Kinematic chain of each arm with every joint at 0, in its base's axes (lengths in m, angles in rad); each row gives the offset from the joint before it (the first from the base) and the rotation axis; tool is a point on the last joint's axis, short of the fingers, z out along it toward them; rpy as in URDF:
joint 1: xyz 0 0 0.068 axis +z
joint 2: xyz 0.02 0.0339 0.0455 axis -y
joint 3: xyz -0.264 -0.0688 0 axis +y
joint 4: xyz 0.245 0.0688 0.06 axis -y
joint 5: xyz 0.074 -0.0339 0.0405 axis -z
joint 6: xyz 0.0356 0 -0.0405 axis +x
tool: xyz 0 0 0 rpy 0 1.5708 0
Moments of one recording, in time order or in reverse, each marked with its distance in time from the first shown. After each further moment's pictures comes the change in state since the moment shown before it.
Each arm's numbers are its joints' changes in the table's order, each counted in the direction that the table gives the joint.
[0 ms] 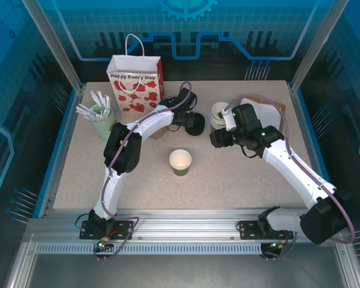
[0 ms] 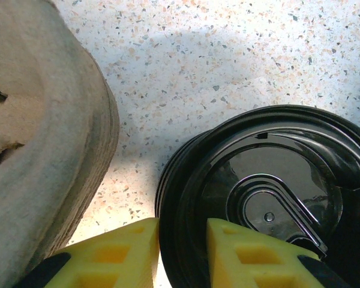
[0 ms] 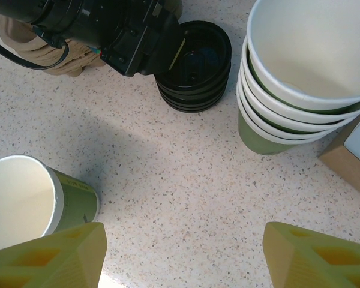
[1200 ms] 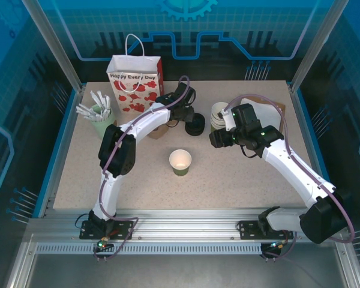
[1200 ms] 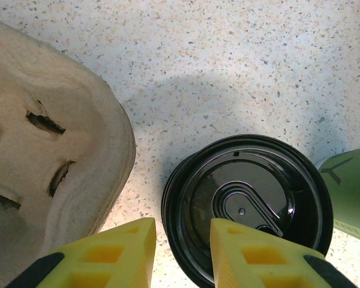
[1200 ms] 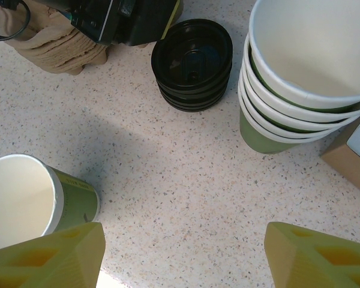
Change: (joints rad) left arm 0.000 0.076 0.002 0.002 -0.022 0.026; right arm 0.000 -0.005 0.000 -0.001 -0.003 0.000
